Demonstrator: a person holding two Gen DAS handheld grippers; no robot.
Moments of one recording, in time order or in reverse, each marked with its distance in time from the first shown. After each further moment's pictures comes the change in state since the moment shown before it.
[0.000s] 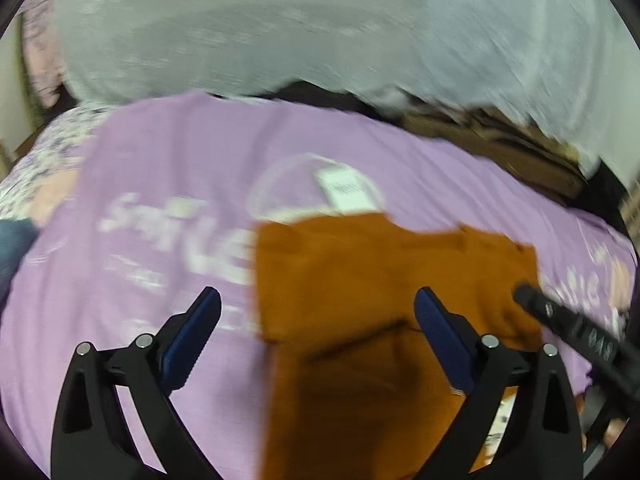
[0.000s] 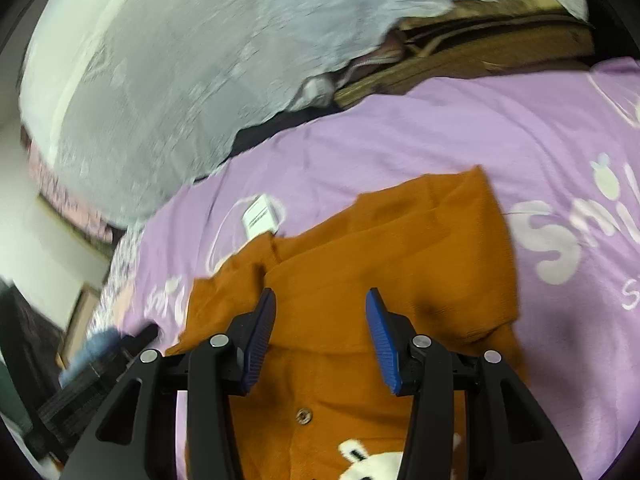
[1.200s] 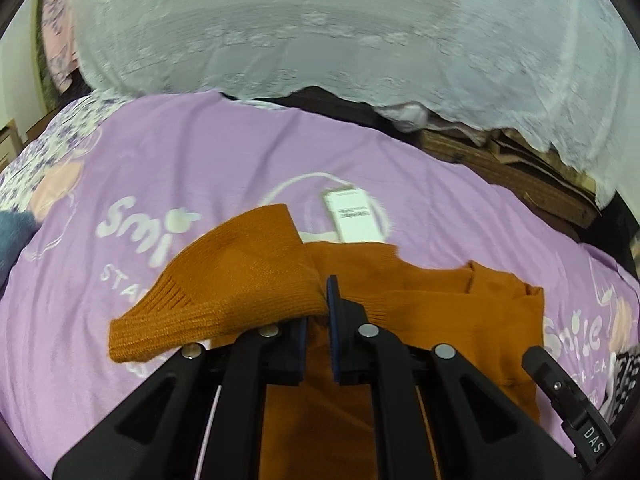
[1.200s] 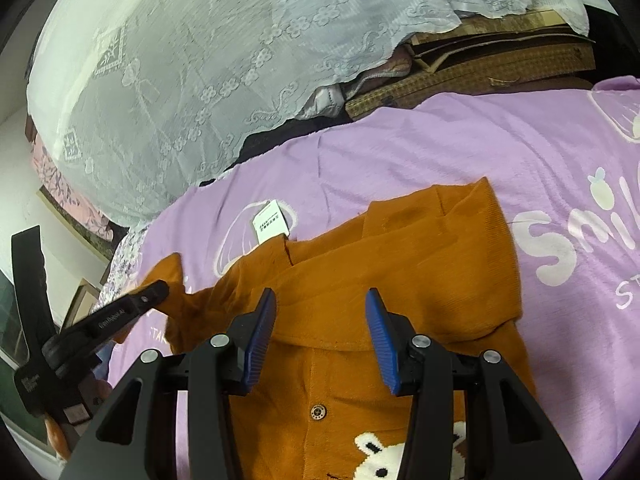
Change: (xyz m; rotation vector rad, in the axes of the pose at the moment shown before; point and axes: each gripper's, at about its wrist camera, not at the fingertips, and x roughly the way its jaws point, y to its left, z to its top) left arm 0.022 -0.033 0.025 -0.041 0.012 0.010; right arm -0.018 -0.007 0.002 0.054 -0.060 -0.002
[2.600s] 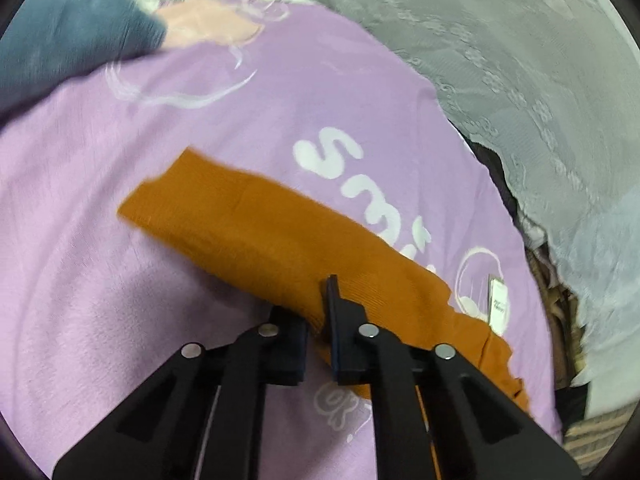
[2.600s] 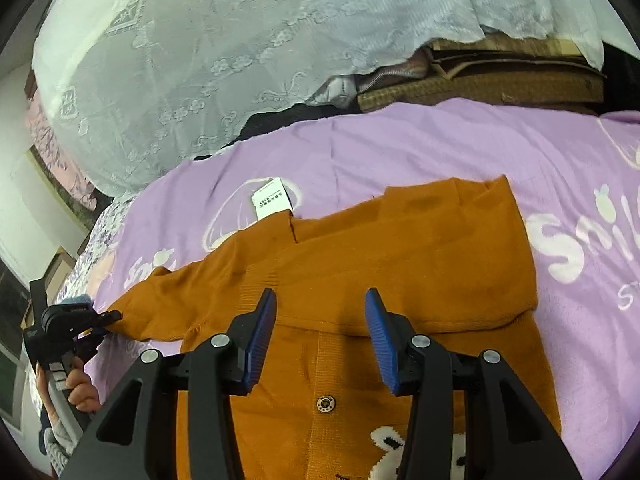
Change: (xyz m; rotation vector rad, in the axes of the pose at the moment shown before) left arm 0.030 0.235 -0.033 -0.638 0.067 0.027; right arm 0.019 0.033 -0.026 -0.134 0.006 -0.084
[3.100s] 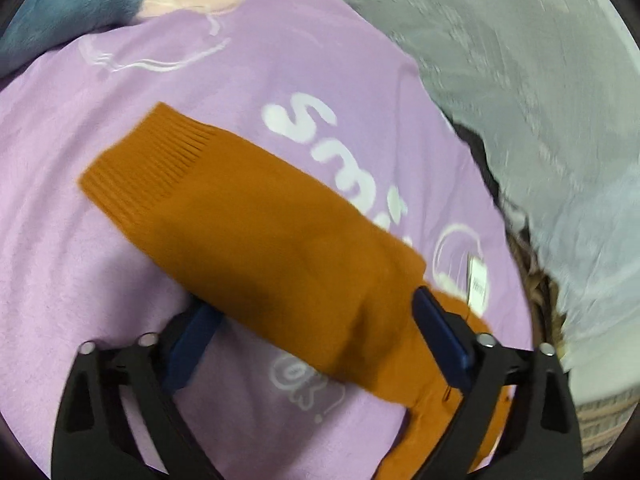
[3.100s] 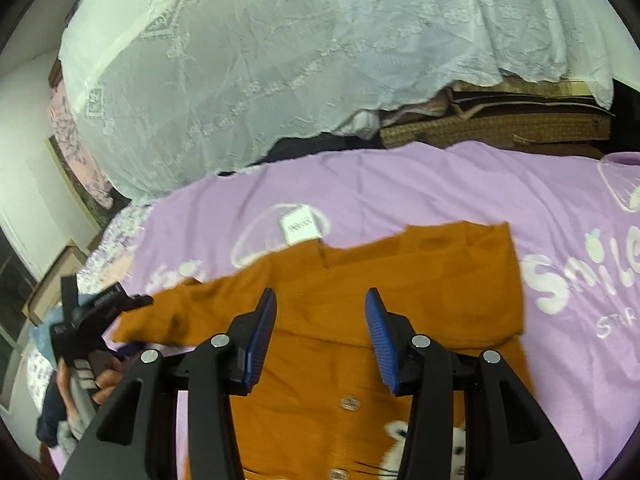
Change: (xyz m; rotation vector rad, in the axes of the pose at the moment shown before) left arm 0.009 0.005 -0.006 -0.064 0.089 -0.107; right arm -0.038 0.036 0.013 -0.079 -0.082 0.049
